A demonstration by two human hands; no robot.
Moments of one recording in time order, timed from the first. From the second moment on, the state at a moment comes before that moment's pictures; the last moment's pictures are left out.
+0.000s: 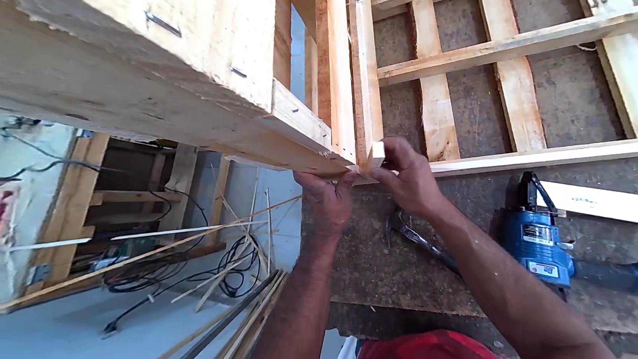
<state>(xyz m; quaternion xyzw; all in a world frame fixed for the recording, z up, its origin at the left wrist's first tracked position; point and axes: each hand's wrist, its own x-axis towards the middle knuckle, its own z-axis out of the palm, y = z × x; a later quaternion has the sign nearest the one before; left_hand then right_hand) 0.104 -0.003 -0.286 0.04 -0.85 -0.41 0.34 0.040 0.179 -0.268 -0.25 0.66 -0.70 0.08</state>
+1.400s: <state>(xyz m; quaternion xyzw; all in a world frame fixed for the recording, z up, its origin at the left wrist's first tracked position) 0.109 0.071 -0.203 0.20 -0.97 0.00 0.11 0.056 0.161 -0.267 -0.25 0.80 -0.55 0.00</state>
